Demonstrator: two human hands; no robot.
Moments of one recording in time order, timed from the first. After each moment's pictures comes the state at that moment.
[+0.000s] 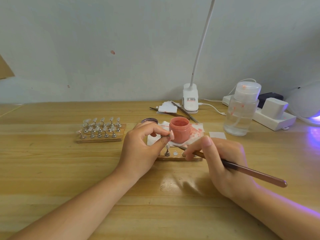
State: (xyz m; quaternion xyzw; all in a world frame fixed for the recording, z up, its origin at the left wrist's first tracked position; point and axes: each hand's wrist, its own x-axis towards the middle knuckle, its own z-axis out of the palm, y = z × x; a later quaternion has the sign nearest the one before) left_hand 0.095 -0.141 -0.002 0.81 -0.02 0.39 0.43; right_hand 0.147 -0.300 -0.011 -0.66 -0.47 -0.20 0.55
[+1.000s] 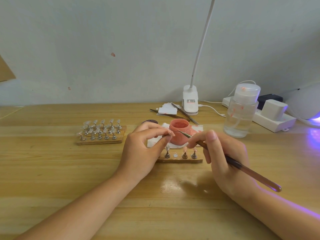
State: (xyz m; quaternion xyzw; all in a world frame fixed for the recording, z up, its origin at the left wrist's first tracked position) left_hand 0.093 -0.143 -0.001 0.82 -0.01 0.37 0.44; right_hand 0.145 -0.299 -0.004 -0.65 -0.44 -0.20 0.58
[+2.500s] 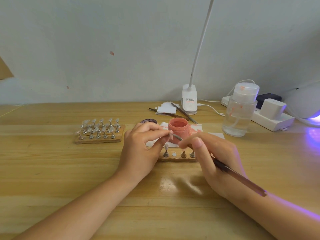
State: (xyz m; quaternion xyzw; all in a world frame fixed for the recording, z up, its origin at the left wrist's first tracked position) left_hand 0.097 -0.142 -0.008 0.84 -0.01 0.42 0.34; right_hand 0.144 -0.298 -0.007 -0.69 -0.47 -0.22 0.50
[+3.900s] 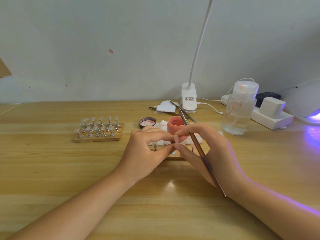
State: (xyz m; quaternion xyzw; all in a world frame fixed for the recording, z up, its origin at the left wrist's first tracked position) left_hand 0.089 -0.145 0.001 0.85 -0.09 0.32 0.41; right_hand 0.152 -0.291 -0.006 -0.71 -0.46 -0.24 0.47
